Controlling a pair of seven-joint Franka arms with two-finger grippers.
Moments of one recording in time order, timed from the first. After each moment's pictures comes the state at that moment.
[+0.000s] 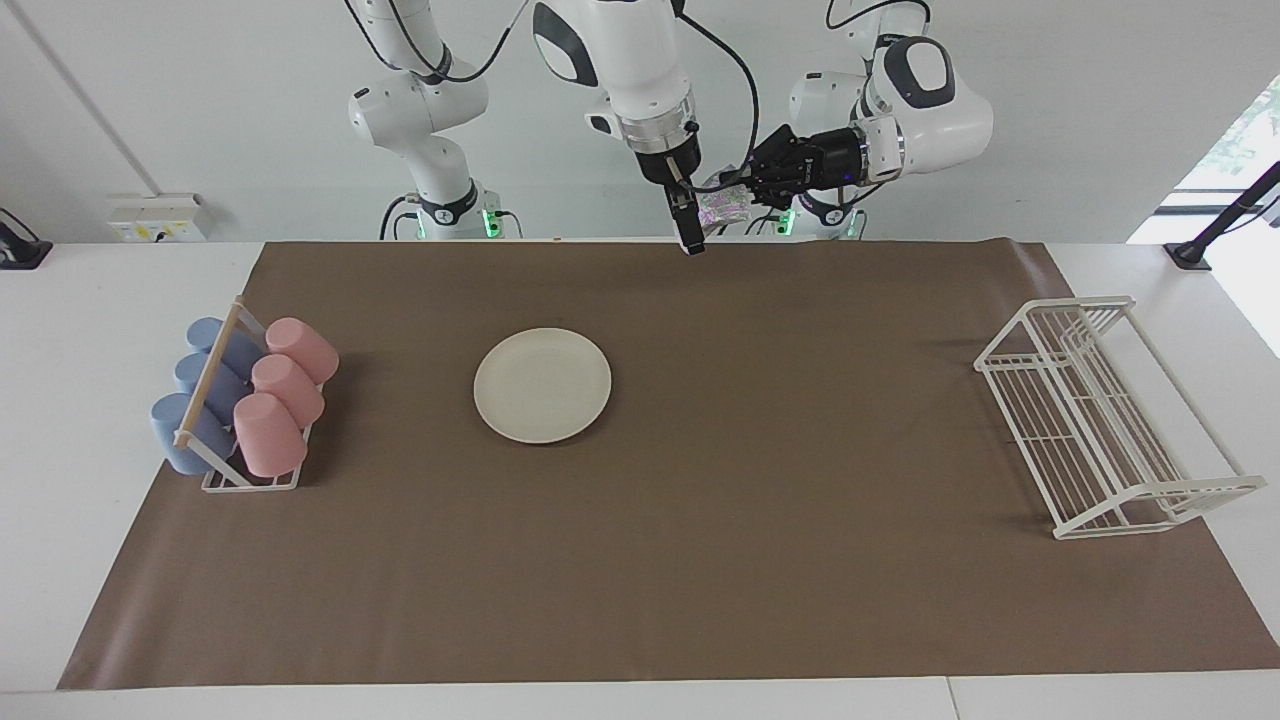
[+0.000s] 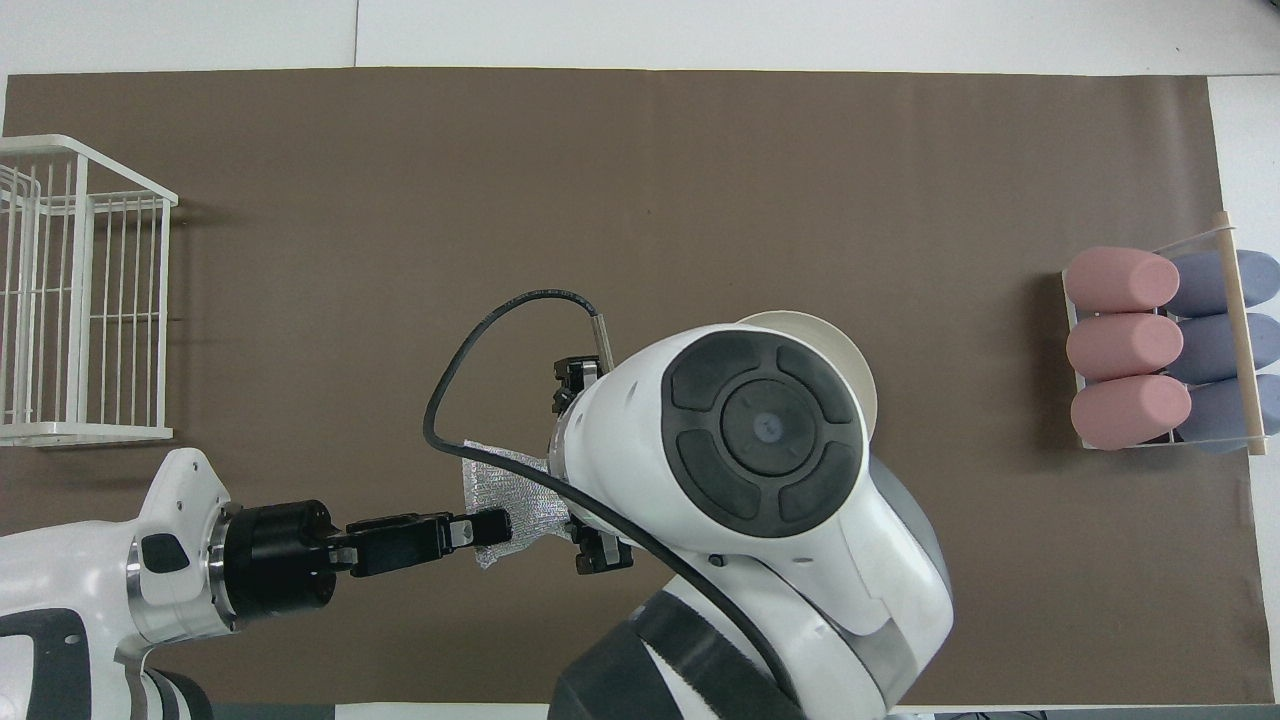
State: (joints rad) left arm -0.34 -0.59 0.04 -2.61 -1.58 1.97 0.44; right arm 0.50 0.08 0.22 -1.63 0.24 1.85 2.14
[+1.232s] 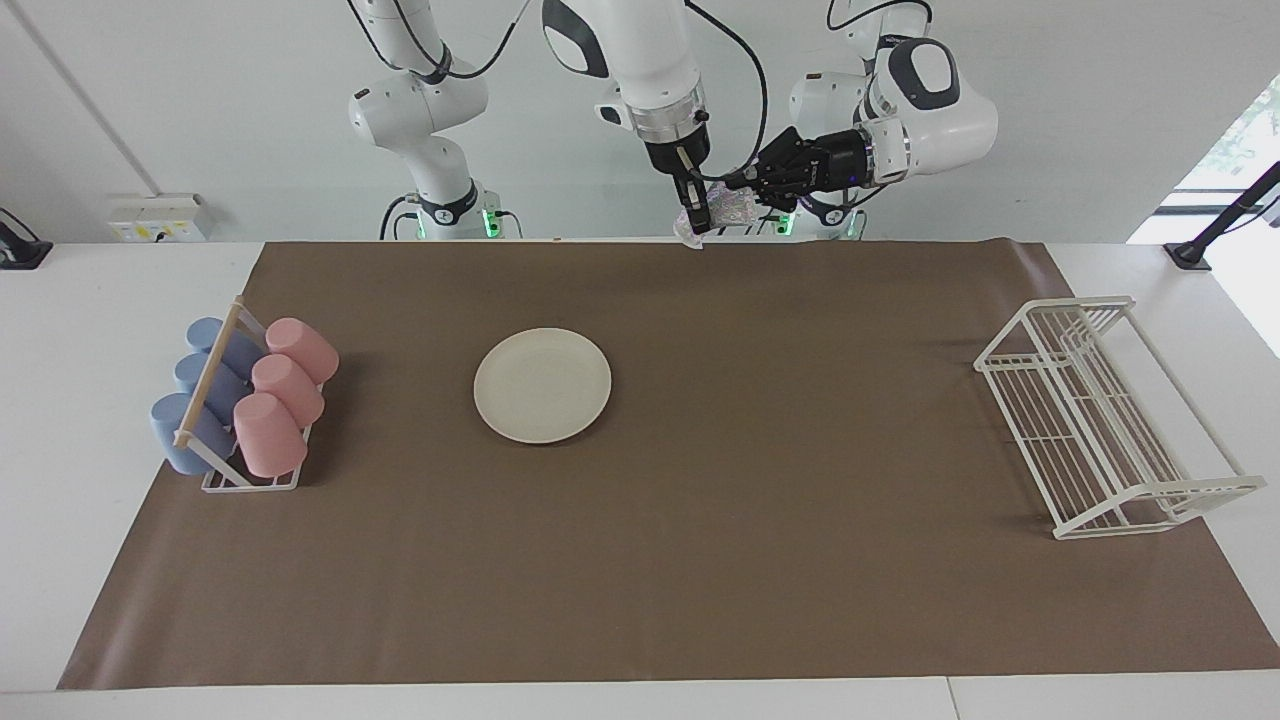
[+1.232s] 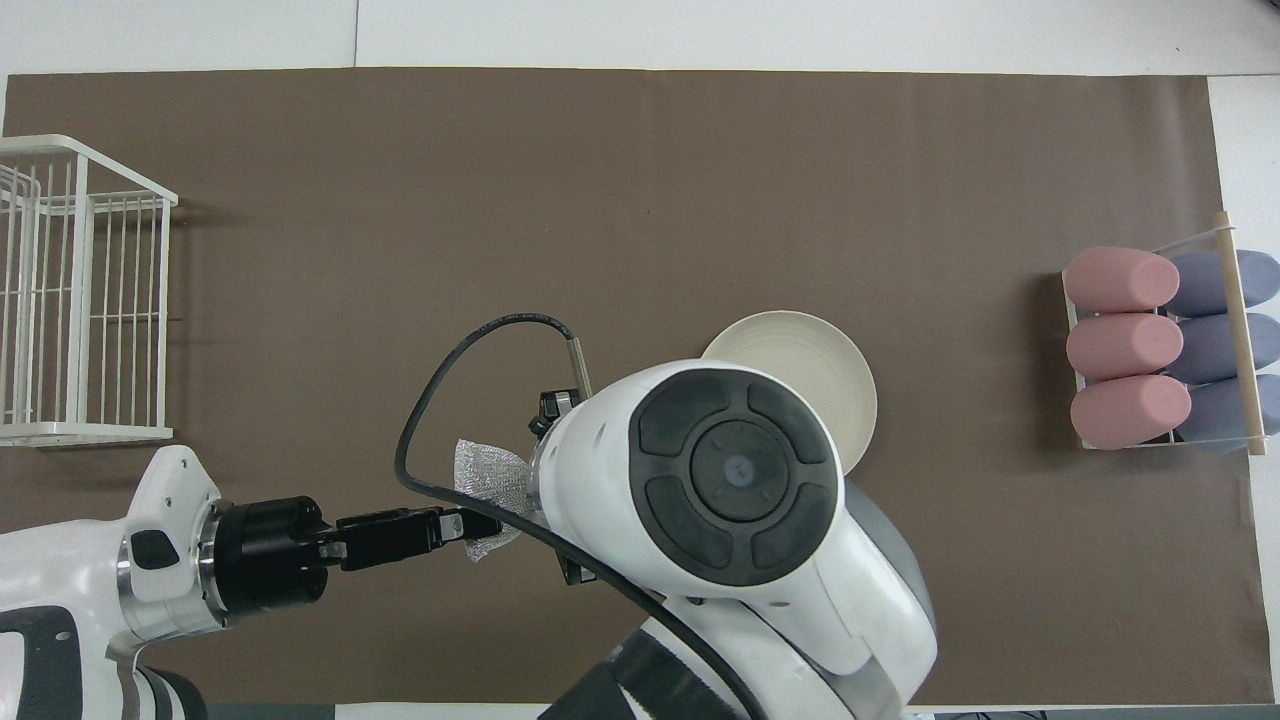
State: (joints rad) left arm -0.32 -0.59 0.04 -2.61 -1.58 1.97 0.45; right arm 0.52 0.08 0.22 -1.63 0.25 1.85 2.11
